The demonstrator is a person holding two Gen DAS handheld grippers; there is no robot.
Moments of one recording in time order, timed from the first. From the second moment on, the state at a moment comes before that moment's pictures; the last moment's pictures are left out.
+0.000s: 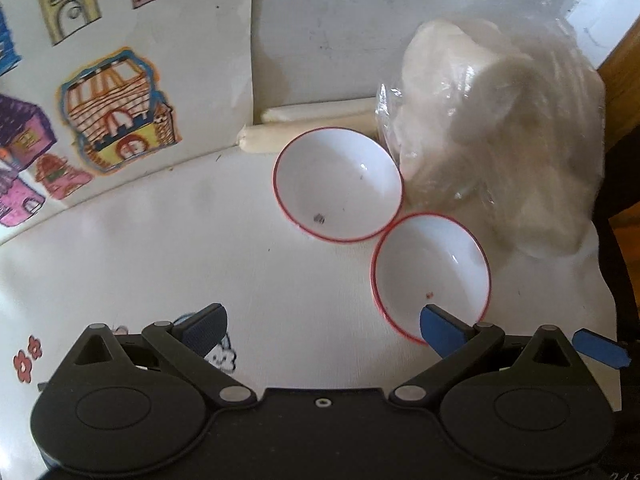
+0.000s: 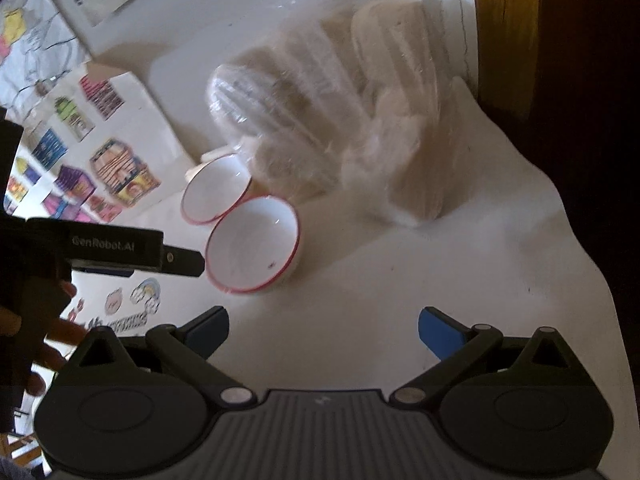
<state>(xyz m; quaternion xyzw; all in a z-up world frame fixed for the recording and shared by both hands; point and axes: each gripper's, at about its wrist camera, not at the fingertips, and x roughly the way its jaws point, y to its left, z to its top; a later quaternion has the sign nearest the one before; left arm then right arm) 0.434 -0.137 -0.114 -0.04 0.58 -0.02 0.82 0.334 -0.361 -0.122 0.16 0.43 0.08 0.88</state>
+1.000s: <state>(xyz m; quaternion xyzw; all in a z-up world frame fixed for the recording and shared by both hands) 0.459 -0.157 -0.160 -0.03 0.60 0.00 0.80 0.391 -0.342 -0.149 0.17 0.45 0.08 0.87</state>
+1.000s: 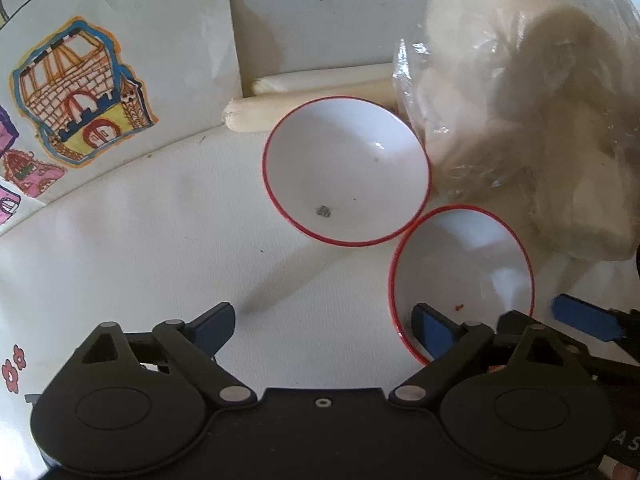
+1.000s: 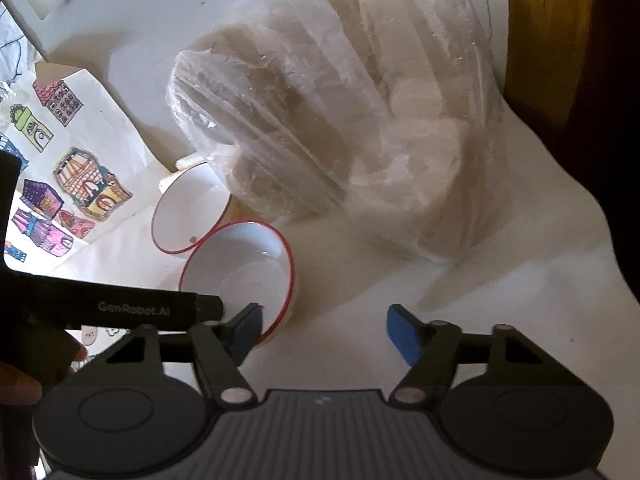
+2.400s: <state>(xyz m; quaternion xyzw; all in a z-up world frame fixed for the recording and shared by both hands) 0.396 -0.159 -0.118 -0.08 0.56 -0.10 0.82 0.352 -0.339 -0.141 0.25 0.44 0.13 0.85</state>
